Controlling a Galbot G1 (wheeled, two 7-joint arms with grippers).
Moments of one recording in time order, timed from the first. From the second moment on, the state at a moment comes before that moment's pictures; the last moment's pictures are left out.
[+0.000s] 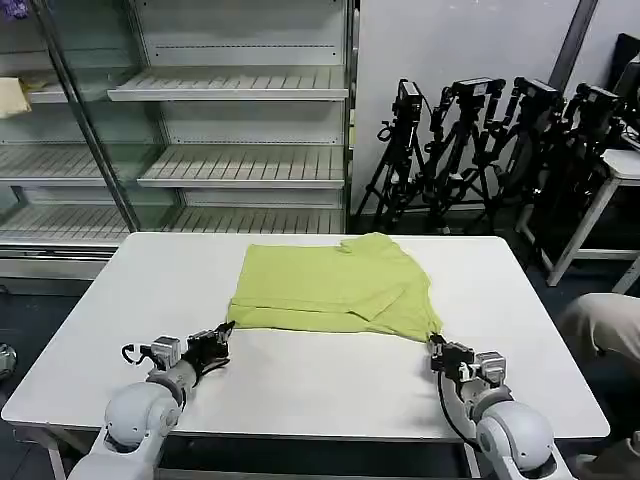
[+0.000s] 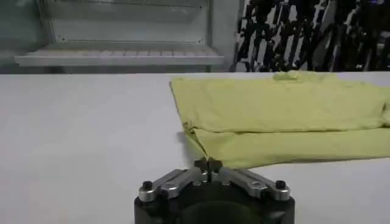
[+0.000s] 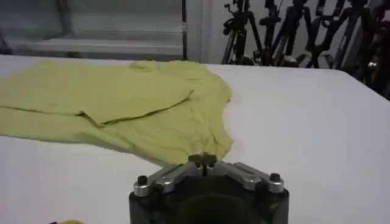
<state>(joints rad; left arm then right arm) 1.14 -1.15 -0.47 -1.82 -0.43 0.58 0.09 -1.26 1.15 0.47 1.98 0.41 -0.58 0.03</state>
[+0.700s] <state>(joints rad) 1.37 -1.13 -0.56 -2.02 -0.42 0.58 0.11 -1.52 1.16 0.55 2.18 0.33 -0.58 0.01</state>
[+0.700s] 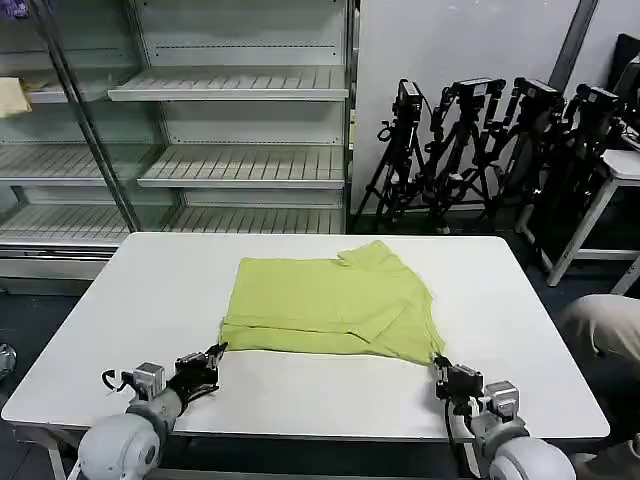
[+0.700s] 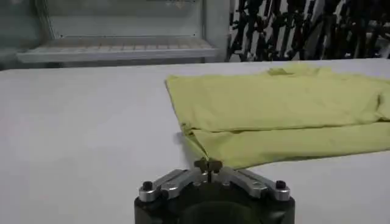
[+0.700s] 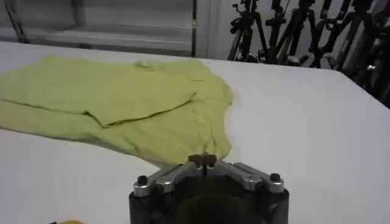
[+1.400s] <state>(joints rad) 1.62 -1.12 -0.69 -2.17 -0.45 0.56 0.15 -1.74 1.17 0.59 2.35 0.27 -0.56 -0.02</state>
